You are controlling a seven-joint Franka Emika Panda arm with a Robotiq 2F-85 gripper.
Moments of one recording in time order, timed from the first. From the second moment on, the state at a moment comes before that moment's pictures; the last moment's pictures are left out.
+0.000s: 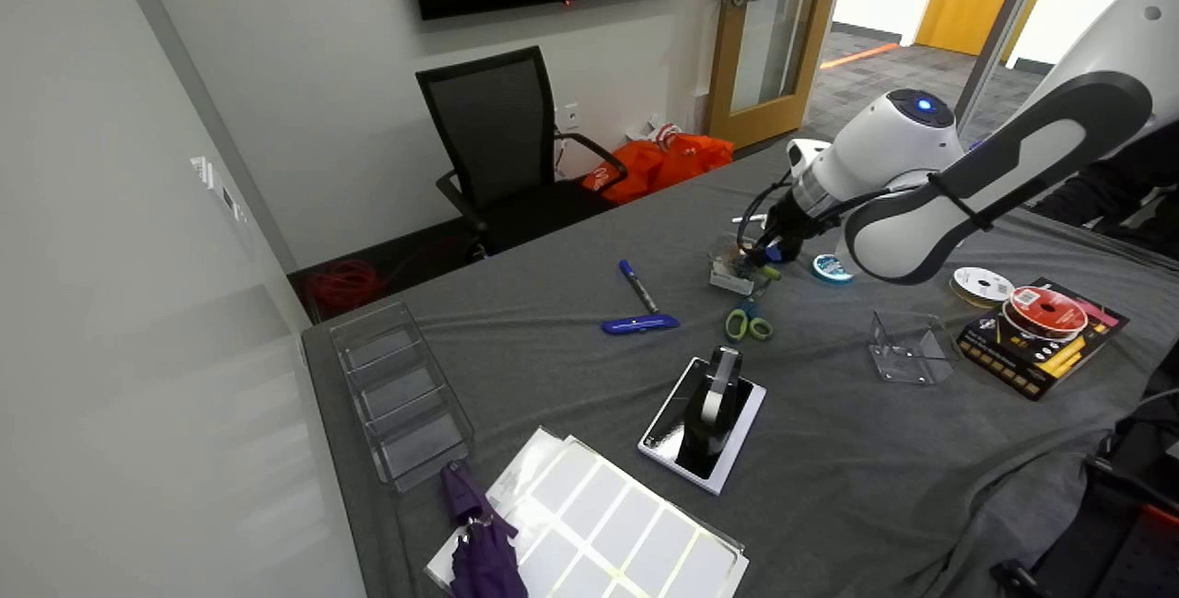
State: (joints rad) arm 0.07 0.46 -0.05 -2.18 -0.16 3.15 -0.16
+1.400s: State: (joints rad) arm -0.22 0.46 0.30 -2.15 -0.04 3.13 -0.14
